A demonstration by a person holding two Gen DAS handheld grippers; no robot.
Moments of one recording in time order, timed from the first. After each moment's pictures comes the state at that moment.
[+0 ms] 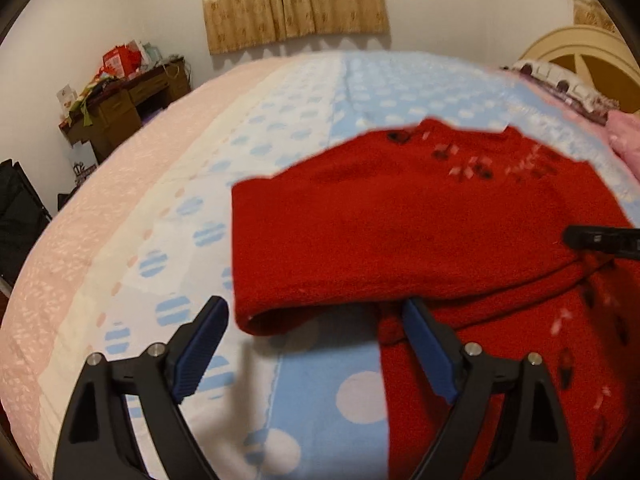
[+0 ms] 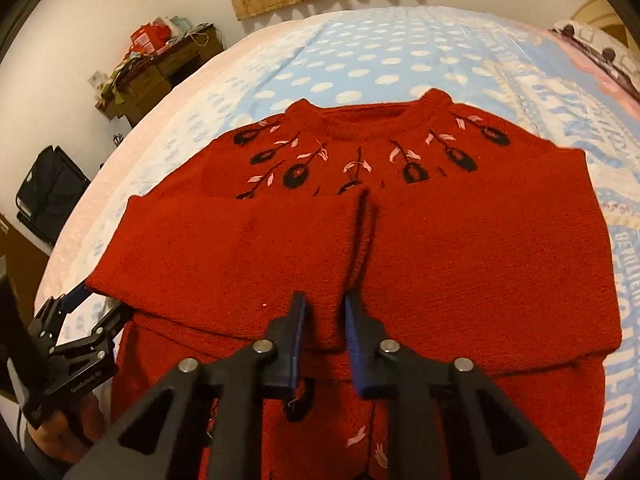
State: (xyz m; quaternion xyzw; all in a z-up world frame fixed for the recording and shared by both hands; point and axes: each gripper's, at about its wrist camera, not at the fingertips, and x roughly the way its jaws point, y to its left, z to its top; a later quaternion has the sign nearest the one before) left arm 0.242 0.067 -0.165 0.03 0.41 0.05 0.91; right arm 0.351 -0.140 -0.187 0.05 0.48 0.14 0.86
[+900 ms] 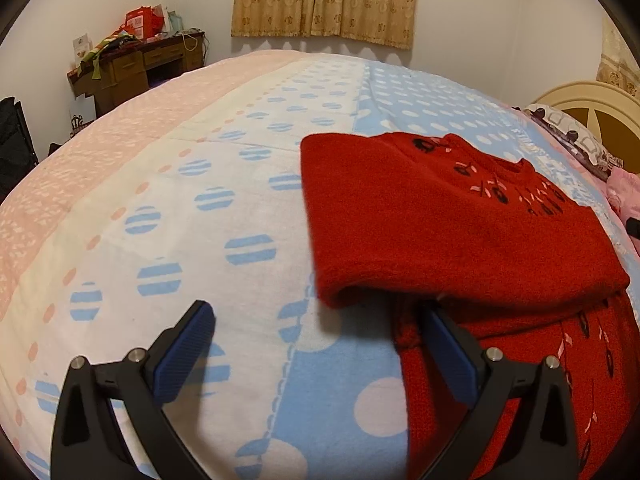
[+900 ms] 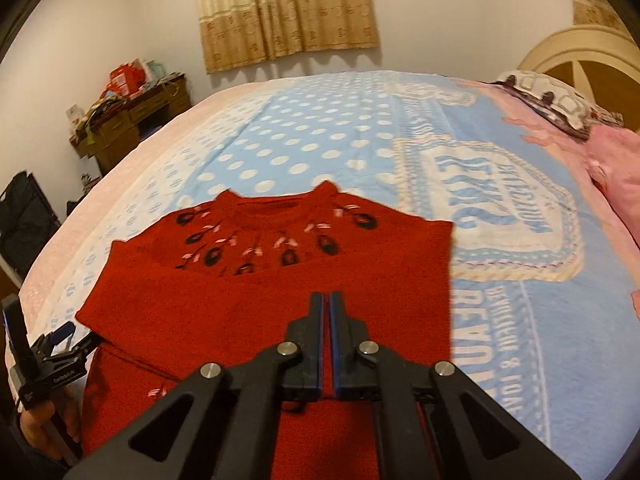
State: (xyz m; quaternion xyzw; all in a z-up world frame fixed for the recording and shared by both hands) left arm 0.234 0.095 -0.180 -0.06 0.39 0.04 0.92; right arm 0.329 -0.228 -0.125 0.03 0.39 0.05 0.92
